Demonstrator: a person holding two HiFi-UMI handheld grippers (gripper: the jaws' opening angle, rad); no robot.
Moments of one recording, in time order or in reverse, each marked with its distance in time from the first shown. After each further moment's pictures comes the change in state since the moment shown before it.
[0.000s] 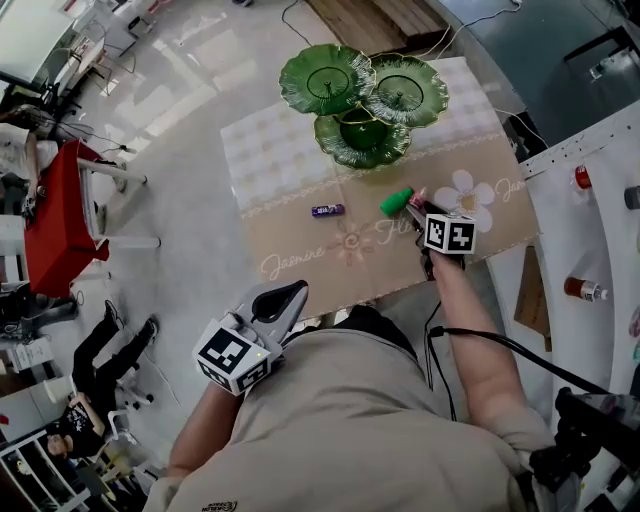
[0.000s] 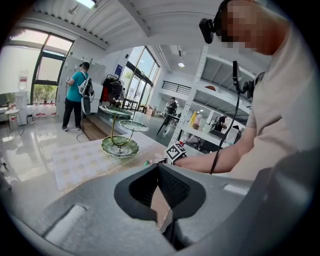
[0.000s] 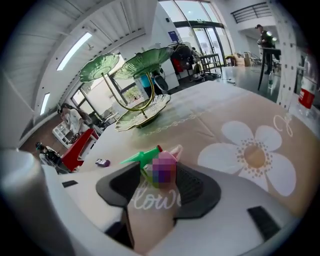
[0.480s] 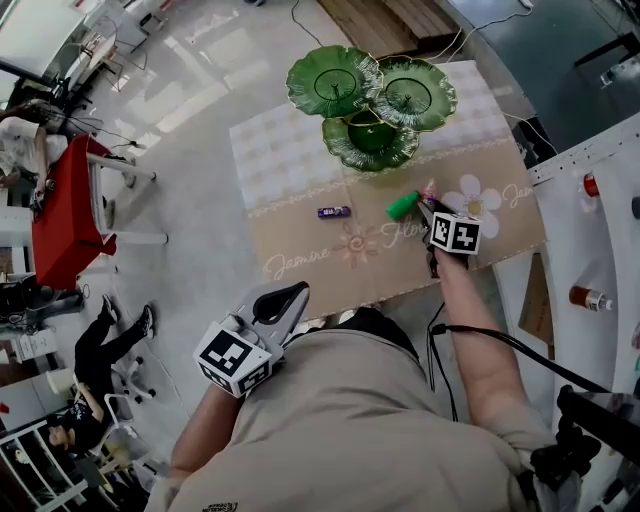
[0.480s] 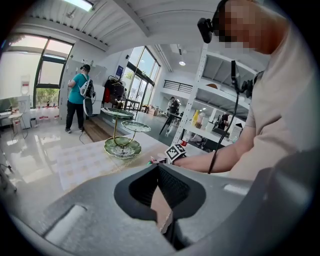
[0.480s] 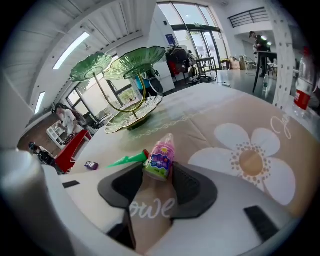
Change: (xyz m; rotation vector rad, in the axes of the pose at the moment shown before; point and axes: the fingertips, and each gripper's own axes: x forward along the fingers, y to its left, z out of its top) left arm 0.000 0.000 0.003 0.016 0.006 0.043; right arm 0.012 -0.023 0.007 0.002 -0.027 -0.060
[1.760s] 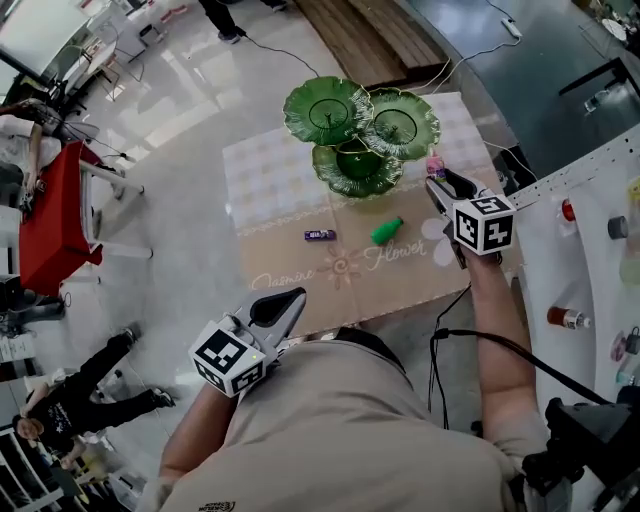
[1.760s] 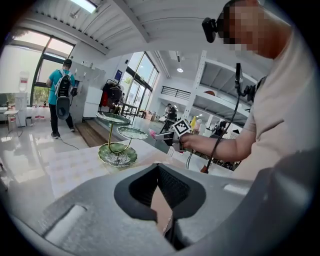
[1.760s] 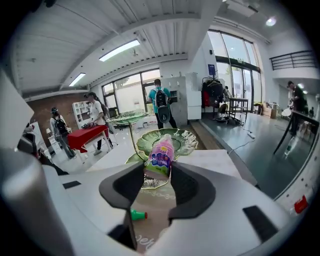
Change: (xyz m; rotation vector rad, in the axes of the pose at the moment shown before) left arm 0.014 -0.003 0.023 -0.010 -0.068 -0.046; right arm -0.110 0.054 0.180 -0.429 -0.204 0.128
